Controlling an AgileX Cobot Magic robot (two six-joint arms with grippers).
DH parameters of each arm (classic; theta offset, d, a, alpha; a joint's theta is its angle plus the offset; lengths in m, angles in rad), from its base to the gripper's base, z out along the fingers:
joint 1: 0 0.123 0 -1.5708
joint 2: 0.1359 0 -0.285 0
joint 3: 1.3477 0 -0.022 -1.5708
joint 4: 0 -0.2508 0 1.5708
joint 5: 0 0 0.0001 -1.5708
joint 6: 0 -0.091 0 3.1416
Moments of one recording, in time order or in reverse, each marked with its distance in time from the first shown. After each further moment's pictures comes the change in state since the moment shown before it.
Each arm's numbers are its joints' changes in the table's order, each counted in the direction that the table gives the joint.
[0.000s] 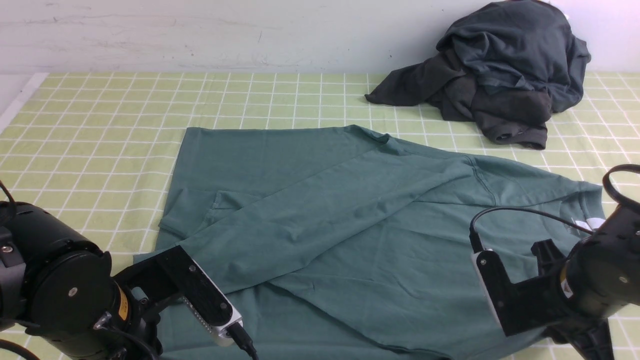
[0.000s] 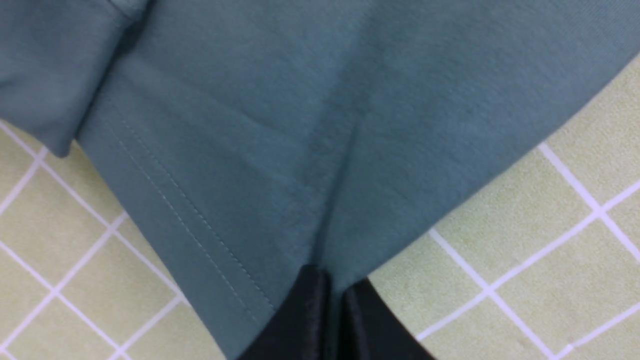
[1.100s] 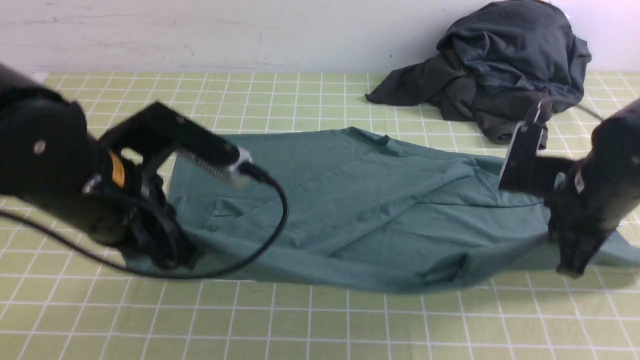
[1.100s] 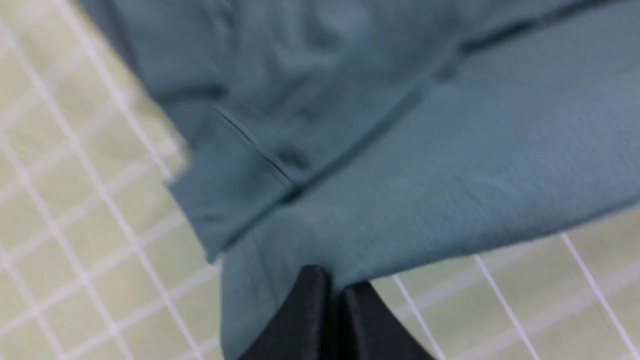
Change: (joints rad) right arm -0.091 -0.013 -0.396 -0.061 0.237 -0.436; left arm 0.044 0.037 -0.441 -0.070 0.132 0.222
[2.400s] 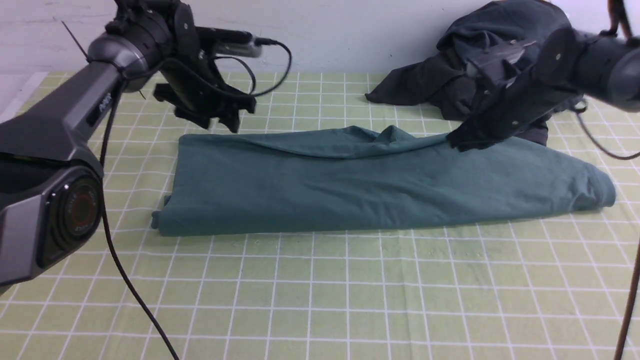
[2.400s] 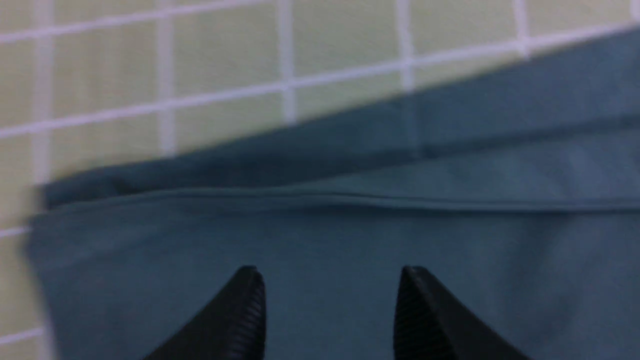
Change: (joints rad) right arm -0.131 0.647 -0.699 -0.775 -0.109 0.082; left arm 0.262 1.111 -1.218 0.296 0.096 -0.075
